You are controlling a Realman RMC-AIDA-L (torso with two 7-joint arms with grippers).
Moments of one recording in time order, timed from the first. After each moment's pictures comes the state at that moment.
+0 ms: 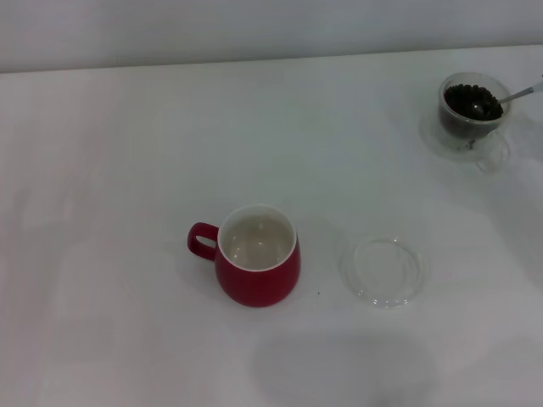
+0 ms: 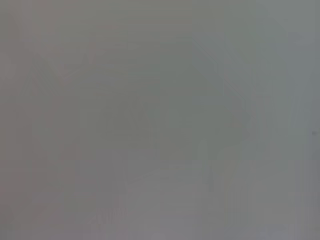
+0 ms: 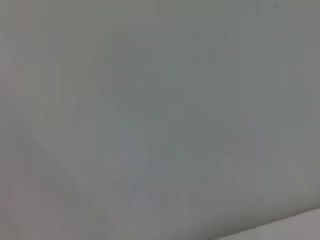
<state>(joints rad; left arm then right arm) -0.31 -2.08 -0.03 0.03 -1.70 -1.45 2.83 0.35 2.00 -0.42 -0.60 1.43 1.13 -1.51</state>
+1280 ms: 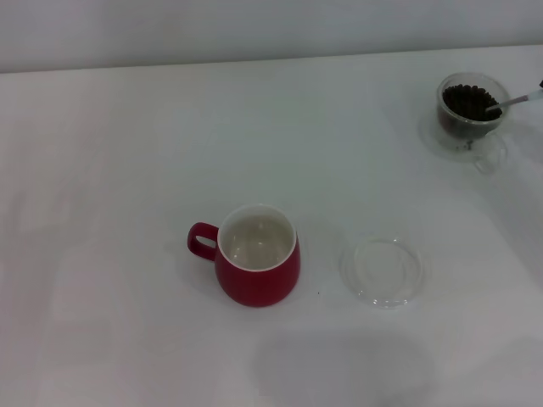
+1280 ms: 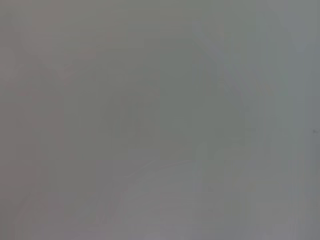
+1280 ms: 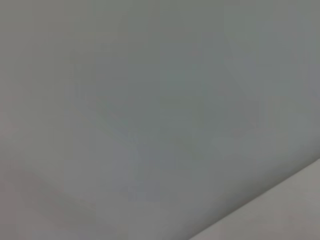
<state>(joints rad) -0.30 -2.08 -0.04 0.03 -1.70 -1.46 2.83 0.34 1.98 -0.45 -0.57 1.43 1.13 -1.24</state>
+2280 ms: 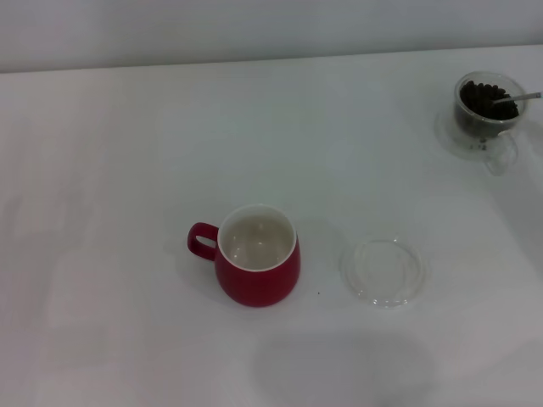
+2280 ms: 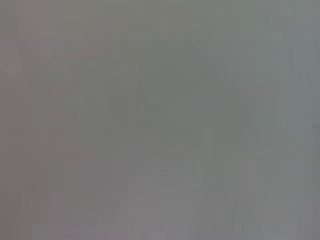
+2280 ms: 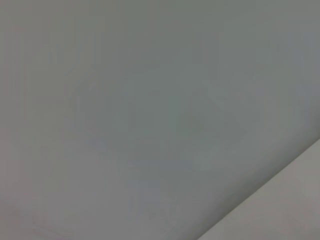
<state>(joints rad) -0.29 -2.08 -0.03 0.03 -1.70 -1.46 2.83 0.34 1.96 -0.41 -0.49 1.47 1.11 -1.20</state>
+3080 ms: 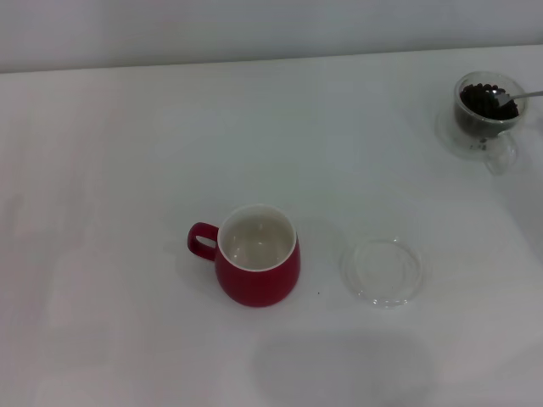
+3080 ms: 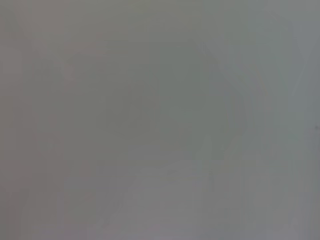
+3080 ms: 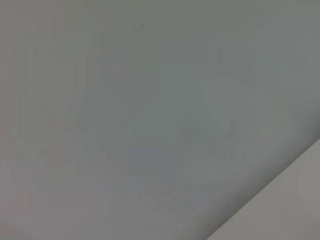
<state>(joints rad) -0.29 -2.08 -0.03 0.03 -1.70 -1.46 2.83 0.33 1.94 -0.39 -0.49 1.47 1.11 -1.17</state>
